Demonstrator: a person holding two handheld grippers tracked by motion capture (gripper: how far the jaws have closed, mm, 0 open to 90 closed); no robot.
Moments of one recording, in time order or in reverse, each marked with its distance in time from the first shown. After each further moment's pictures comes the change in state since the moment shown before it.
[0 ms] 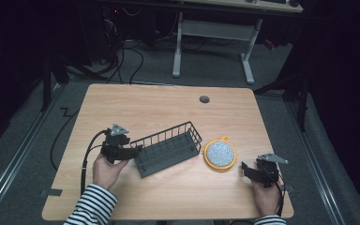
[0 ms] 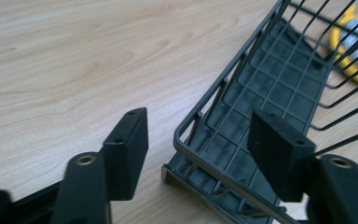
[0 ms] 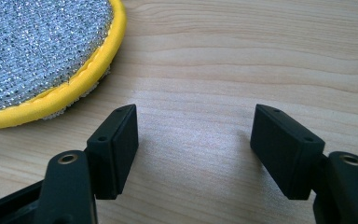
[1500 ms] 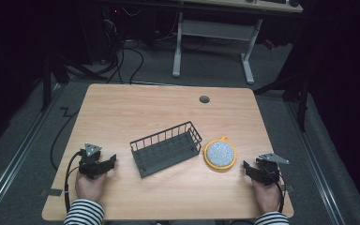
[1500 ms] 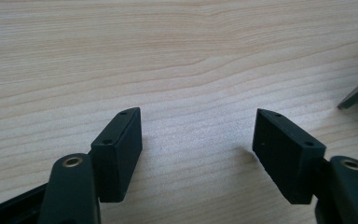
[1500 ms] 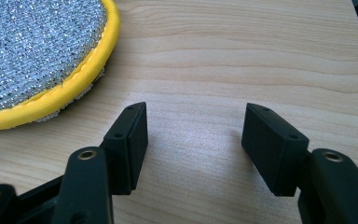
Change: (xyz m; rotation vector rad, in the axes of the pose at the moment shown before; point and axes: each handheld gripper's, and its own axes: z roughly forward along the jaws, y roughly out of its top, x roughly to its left) left arm 0.063 -0.097 0.015 -0.047 0.278 -0.146; right arm -0.002 0.000 0.000 -0.012 -0.009 0.002
